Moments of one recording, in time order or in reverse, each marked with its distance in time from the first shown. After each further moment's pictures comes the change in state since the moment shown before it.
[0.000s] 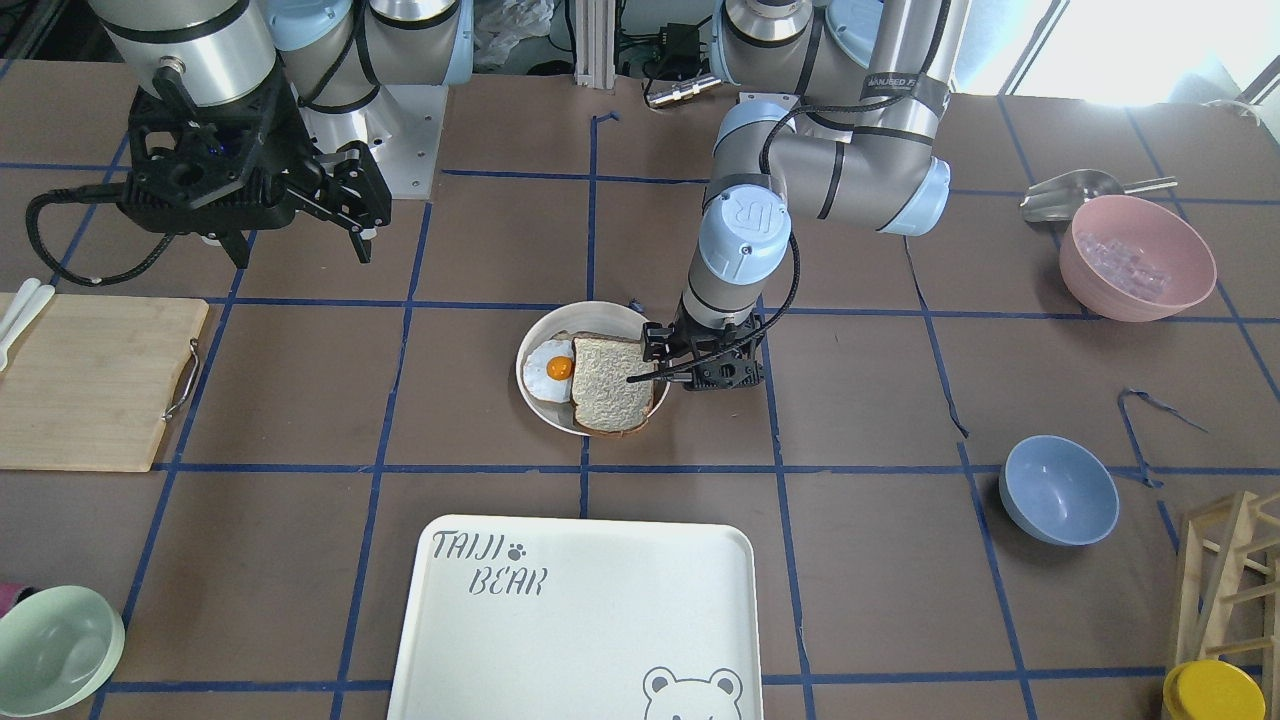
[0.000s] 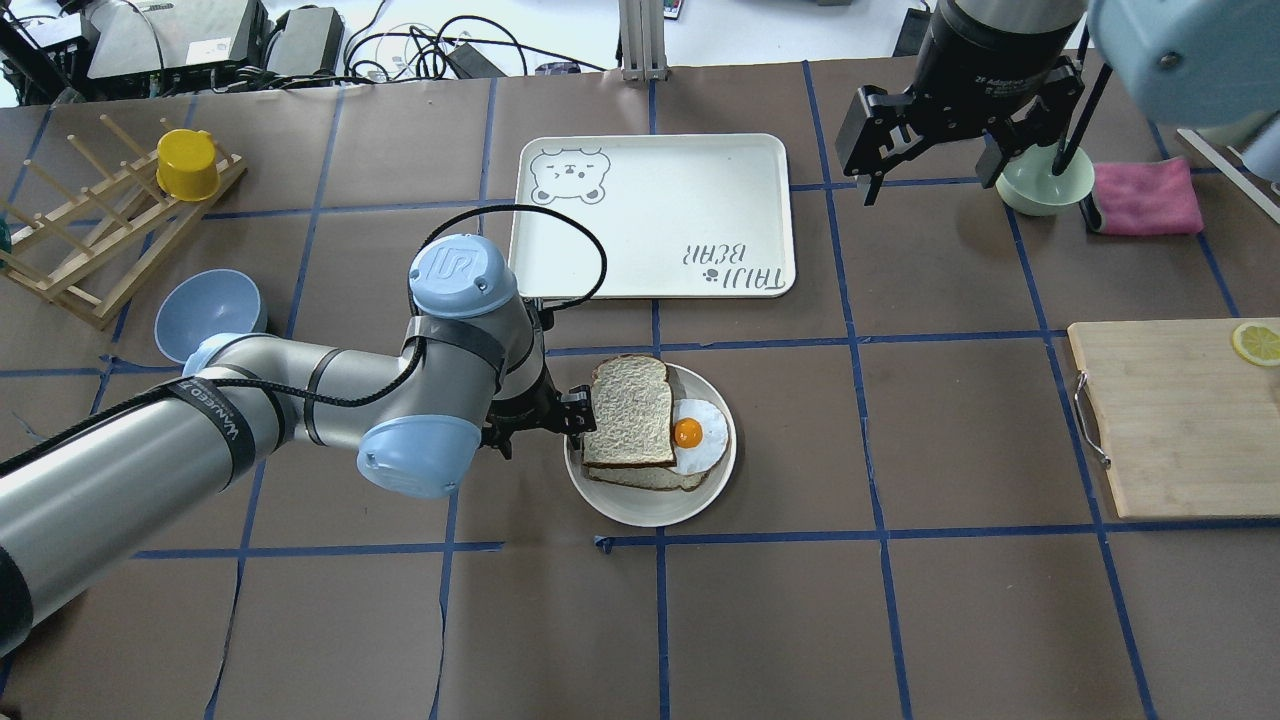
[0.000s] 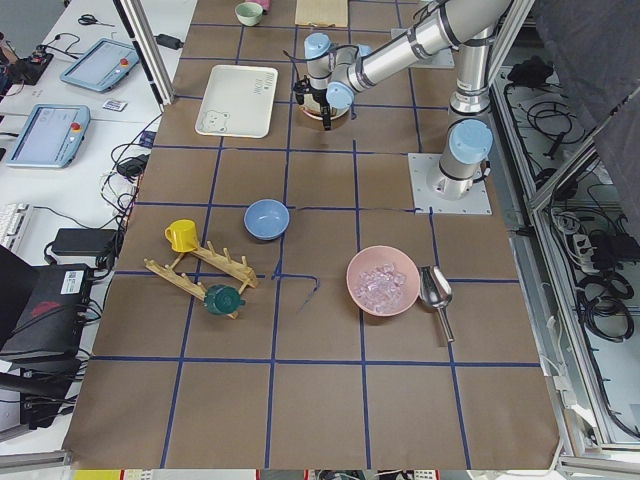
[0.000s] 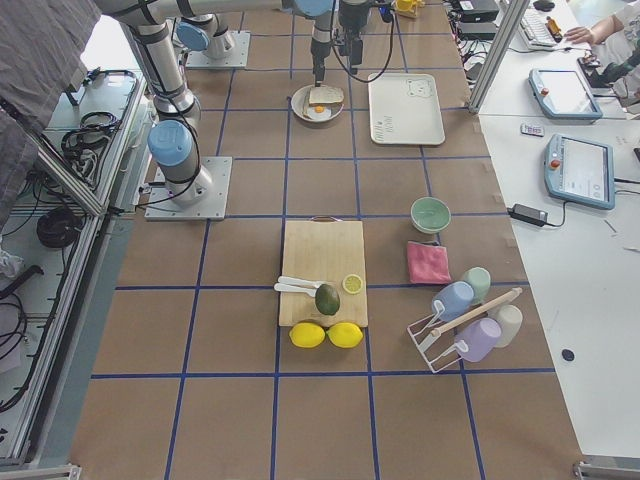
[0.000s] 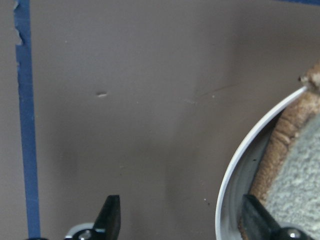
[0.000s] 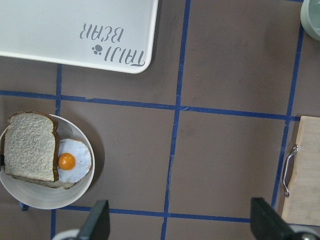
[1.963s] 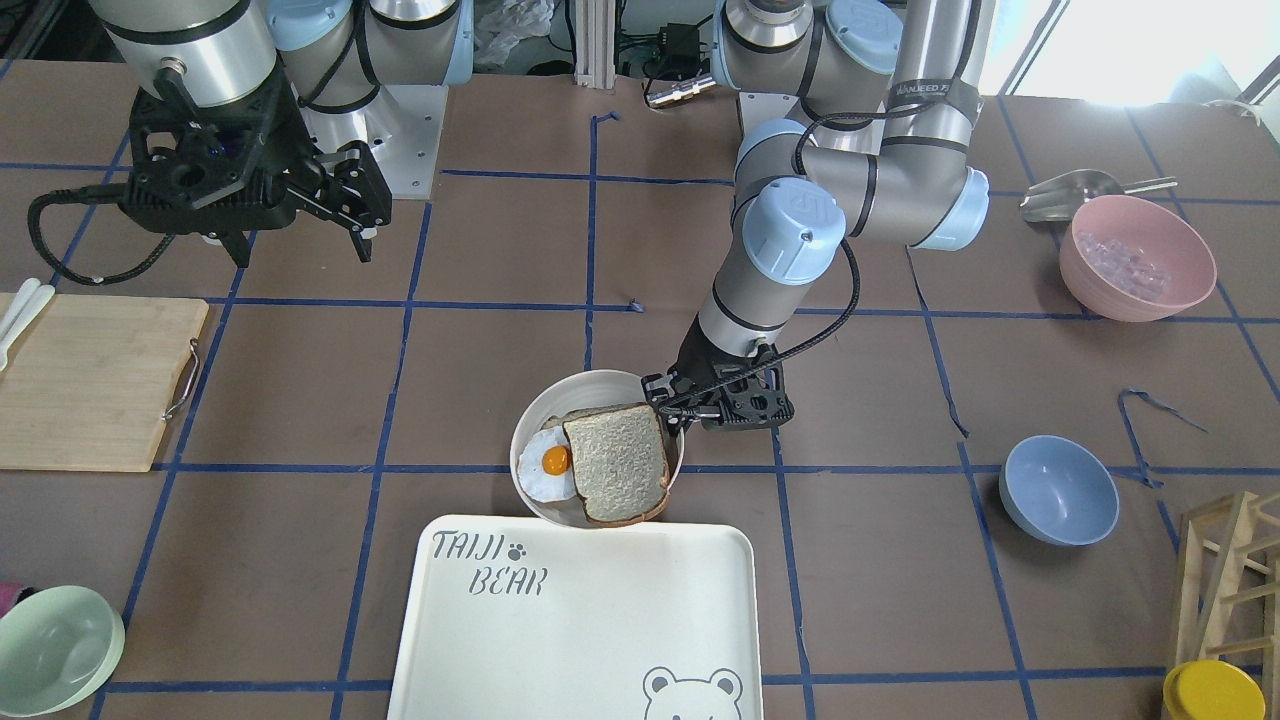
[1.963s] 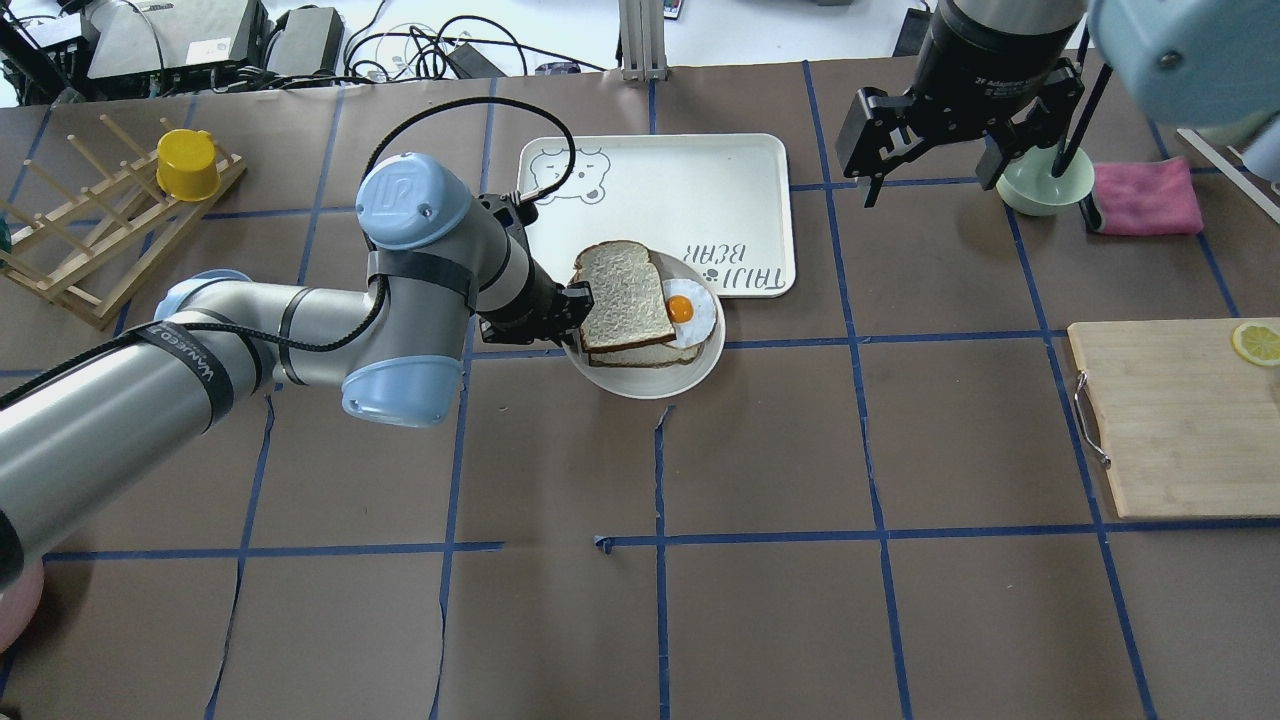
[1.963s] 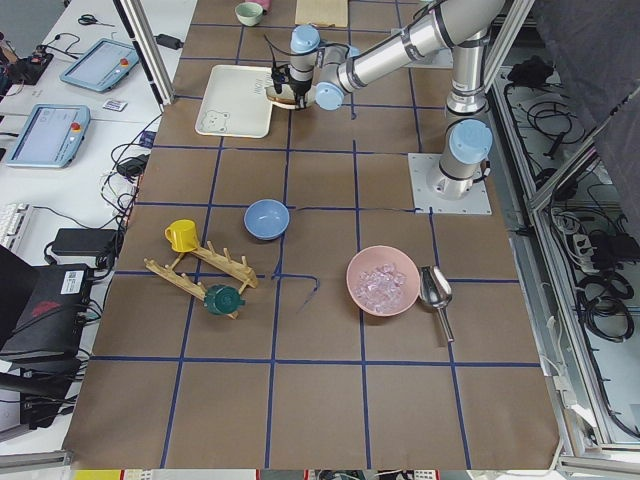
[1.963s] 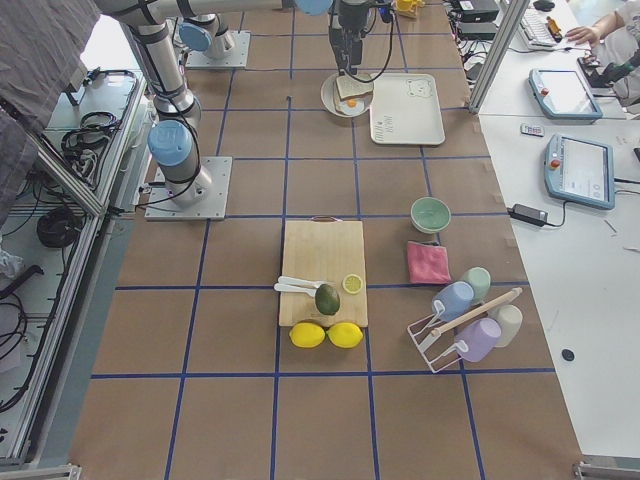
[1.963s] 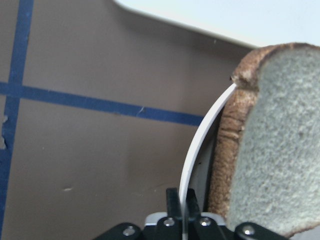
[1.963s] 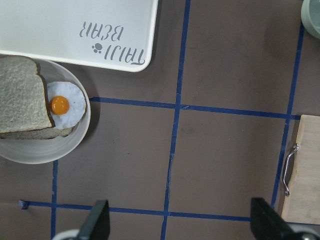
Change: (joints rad) left arm 0.062 -0.034 0.145 0.187 -0.148 -0.072; right arm 0.000 0.000 0.000 0.005 0.000 0.000
